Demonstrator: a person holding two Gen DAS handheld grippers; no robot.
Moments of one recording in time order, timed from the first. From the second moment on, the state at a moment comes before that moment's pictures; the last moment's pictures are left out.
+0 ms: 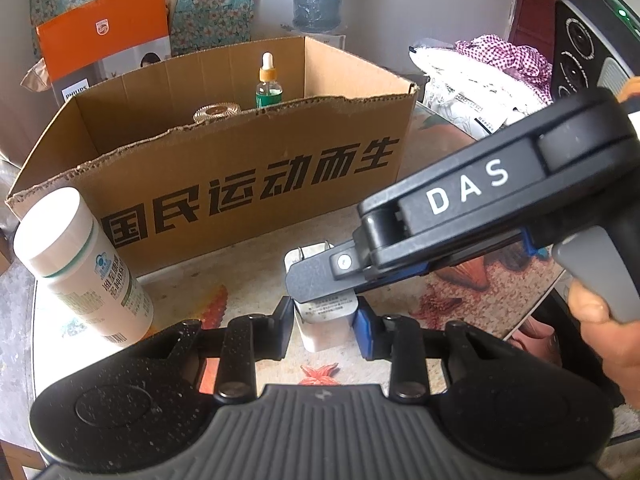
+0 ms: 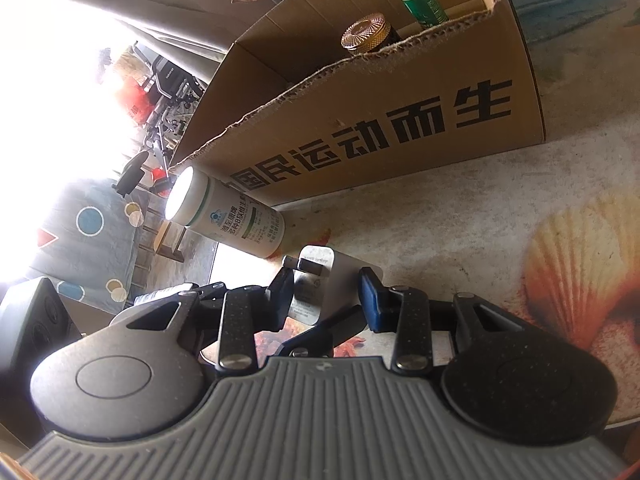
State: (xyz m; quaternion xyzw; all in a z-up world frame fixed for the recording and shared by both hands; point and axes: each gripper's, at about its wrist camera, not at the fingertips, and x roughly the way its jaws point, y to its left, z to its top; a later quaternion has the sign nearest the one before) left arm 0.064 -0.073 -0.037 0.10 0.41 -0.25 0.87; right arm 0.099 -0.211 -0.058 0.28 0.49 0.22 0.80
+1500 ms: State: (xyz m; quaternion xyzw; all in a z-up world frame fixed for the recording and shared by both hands) left arm 0.277 -0.071 -0.011 -0.03 0.51 -0.12 0.85; right arm 0.331 -0.194 -0.016 0.16 0.56 0.27 0.77
